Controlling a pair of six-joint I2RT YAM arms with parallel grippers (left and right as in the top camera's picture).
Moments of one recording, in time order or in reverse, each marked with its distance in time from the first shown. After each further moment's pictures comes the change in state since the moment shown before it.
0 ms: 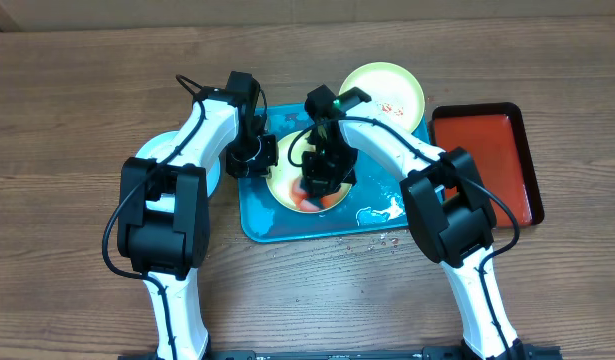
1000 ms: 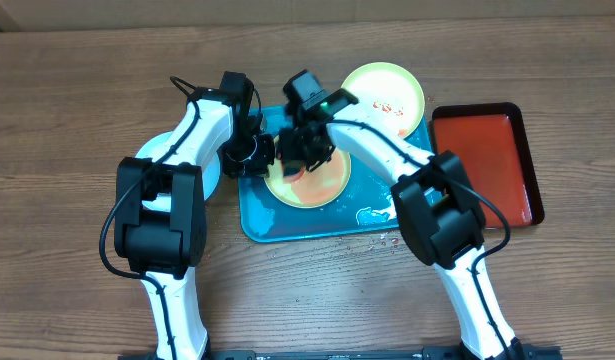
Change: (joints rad) left arm 0.017 0.002 -0.006 0.007 0.024 0.006; right arm 0.061 0.028 0.051 0.352 0.033 0.037
